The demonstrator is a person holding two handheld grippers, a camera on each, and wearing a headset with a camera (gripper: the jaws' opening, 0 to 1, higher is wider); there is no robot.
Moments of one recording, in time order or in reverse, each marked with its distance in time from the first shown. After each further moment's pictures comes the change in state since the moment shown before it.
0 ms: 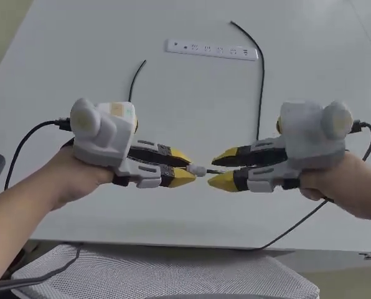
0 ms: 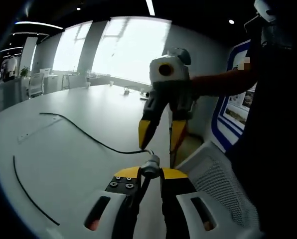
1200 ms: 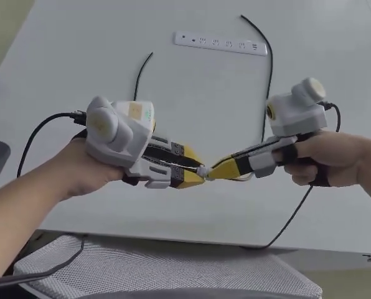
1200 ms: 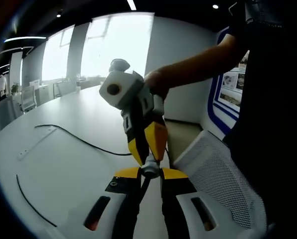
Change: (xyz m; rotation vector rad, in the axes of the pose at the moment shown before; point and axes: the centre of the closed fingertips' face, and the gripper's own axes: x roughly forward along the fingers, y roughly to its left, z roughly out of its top) left arm 0.008 -0.010 -0.002 0.129 0.057 -0.033; right arm 0.019 0.015 -0.017 0.275 0.142 0.288
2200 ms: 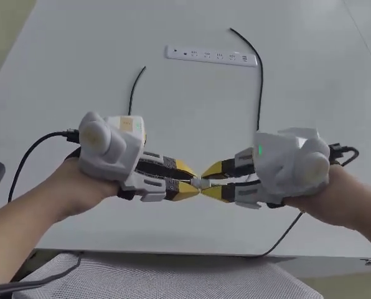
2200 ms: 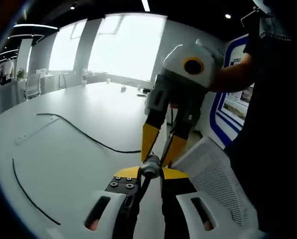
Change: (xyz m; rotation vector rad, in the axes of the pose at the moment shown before) left arm -0.007 0.006 -0.003 -0.117 -0.026 0.015; right arm 0.006 -0.007 0.004 -0.938 0.177 -0.589
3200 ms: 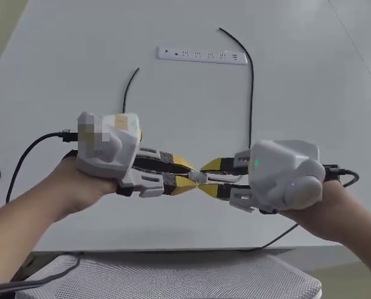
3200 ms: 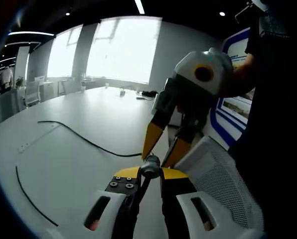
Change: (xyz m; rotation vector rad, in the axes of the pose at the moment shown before) left arm -0.001 -0.002 0.004 0.062 -0.023 0.008; right arm -0.007 -0.002 0.001 0.037 -0.004 -0.138
